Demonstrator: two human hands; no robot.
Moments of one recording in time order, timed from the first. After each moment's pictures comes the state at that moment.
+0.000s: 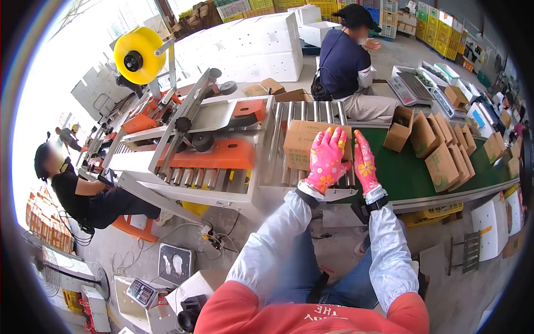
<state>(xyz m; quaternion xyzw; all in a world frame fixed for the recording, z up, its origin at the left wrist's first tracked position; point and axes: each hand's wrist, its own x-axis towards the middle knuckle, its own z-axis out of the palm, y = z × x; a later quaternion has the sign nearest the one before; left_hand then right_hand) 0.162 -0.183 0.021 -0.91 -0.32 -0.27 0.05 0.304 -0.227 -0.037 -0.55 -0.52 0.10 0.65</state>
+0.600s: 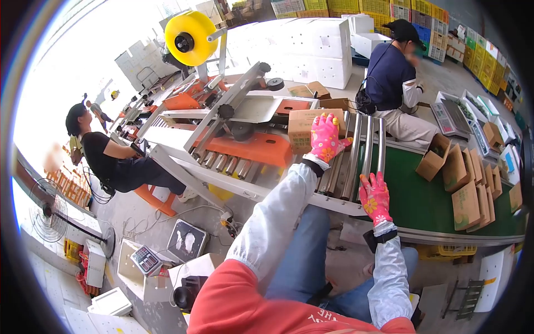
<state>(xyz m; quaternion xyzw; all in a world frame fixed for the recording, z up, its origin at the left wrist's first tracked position) 0.120 -0.067 0.018 -0.83 -0.48 -0.26 0.11 0.274 -0.244 -0.083 -0.68 -0.69 -0.09 0.22</state>
